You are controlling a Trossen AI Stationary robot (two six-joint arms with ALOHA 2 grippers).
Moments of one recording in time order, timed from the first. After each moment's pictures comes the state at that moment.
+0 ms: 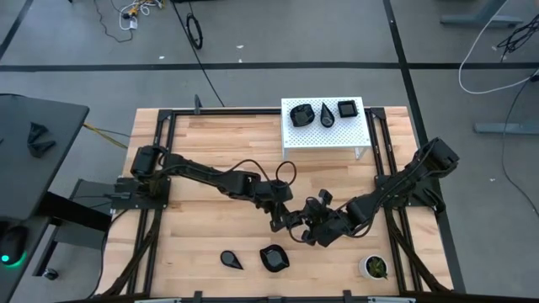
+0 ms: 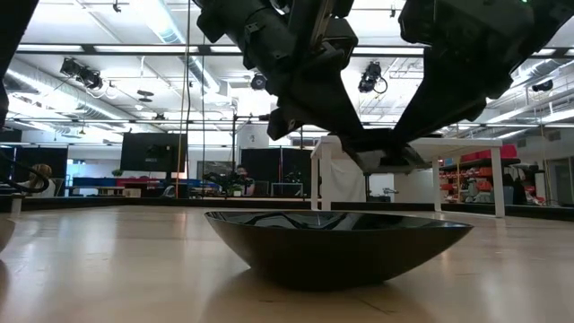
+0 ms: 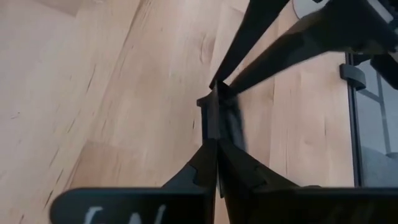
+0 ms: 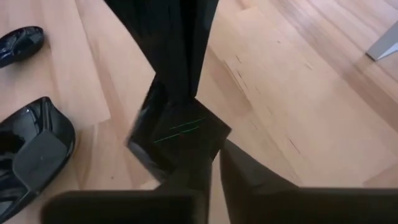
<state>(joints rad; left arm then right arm) -0.15 1.94 1.35 -0.19 0.09 -0.51 0.54 1.61 0.90 -0.29 0.61 0.81</state>
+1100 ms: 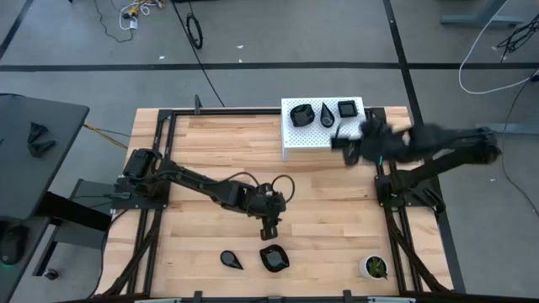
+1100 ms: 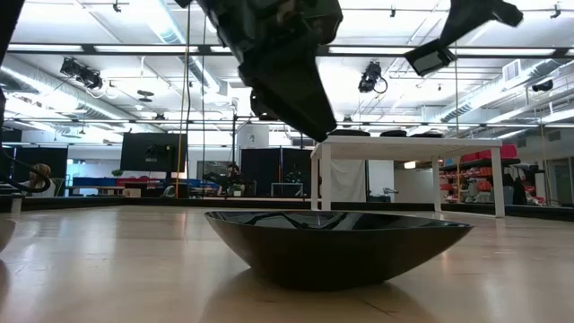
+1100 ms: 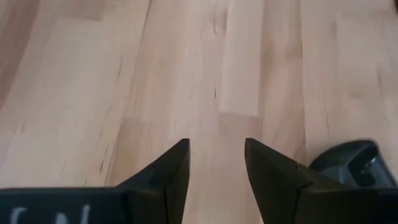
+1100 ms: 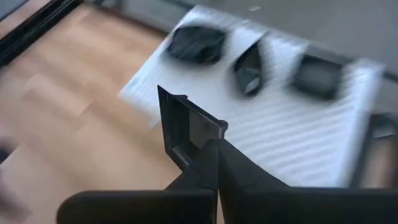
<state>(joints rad) -0.26 1.89 1.35 -0.34 -0.15 -0.35 0.14 1.03 1.27 -1.29 0.65 0.98</state>
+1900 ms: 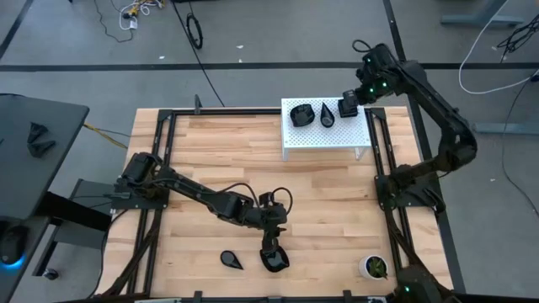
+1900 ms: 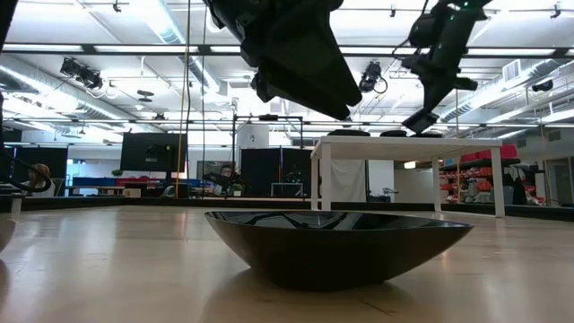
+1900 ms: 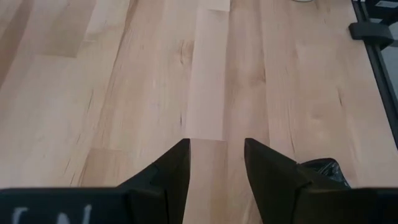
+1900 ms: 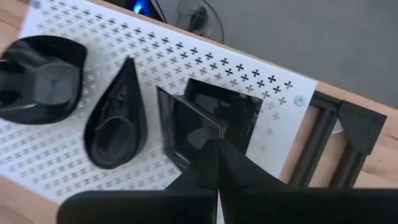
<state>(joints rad) -0.34 1.90 1.35 -0.22 -0.23 -0.36 -1.05 1.39 1.45 -1.20 -0.11 0.14</state>
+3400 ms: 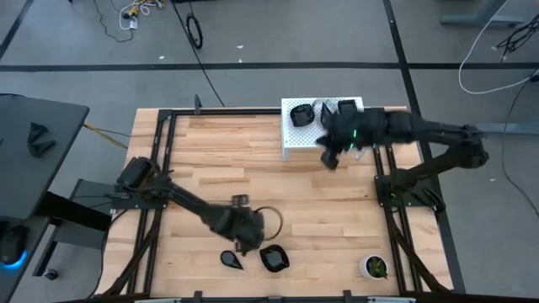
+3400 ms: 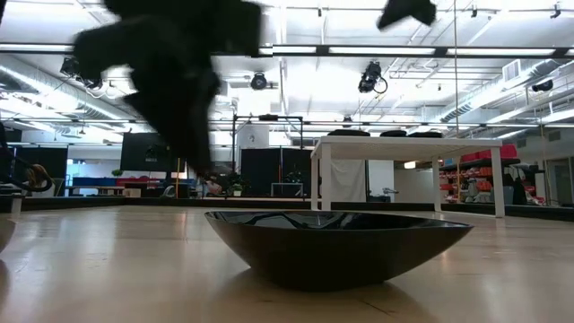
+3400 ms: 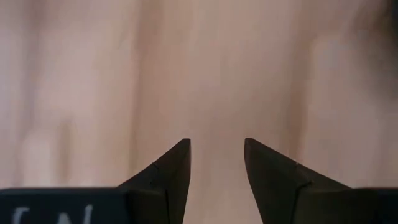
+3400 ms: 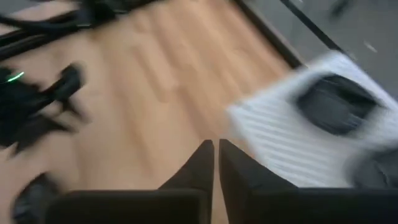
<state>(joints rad) -0.46 1.90 1.35 -0.79 -0.39 -0.46 -0.06 1.25 1.45 -1.00 0.22 0.33</state>
